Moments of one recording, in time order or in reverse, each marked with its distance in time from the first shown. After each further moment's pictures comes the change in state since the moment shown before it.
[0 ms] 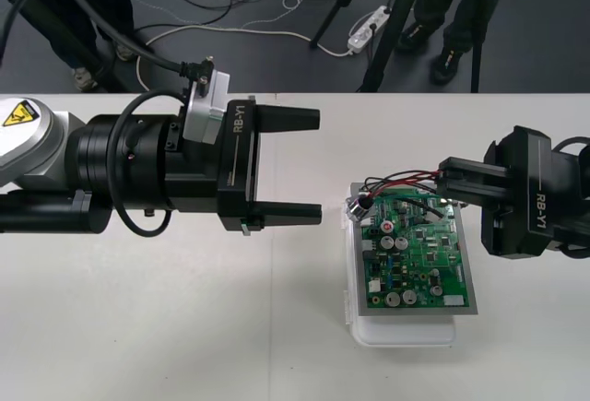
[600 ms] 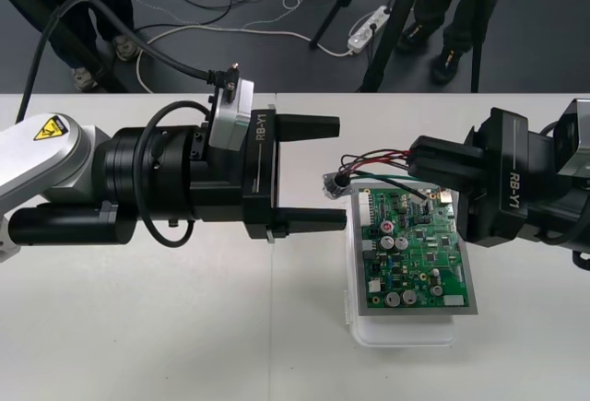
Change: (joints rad) right arm -0.002 0.000 0.019 -0.170 0.066 0.216 -0.145; left arm -0.005 -0.053 -0.053 0.000 0.006 0.059 0.000
